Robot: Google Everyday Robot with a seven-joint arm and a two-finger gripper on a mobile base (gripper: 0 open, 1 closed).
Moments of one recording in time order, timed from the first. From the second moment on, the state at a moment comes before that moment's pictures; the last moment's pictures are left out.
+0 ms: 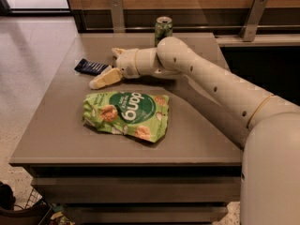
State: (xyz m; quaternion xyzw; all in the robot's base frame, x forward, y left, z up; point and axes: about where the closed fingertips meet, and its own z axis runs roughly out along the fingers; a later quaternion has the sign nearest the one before) arm 0.716 0.155 0.822 -0.50 0.62 0.35 0.49
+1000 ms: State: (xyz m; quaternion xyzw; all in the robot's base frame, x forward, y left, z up) arm 0.712 0.164 0.810 -0.52 0.63 0.33 0.47
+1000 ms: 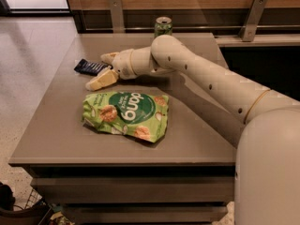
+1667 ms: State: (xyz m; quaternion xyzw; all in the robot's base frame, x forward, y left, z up) arm 0.712 0.164 0.813 -0.52 0.63 0.33 0.47
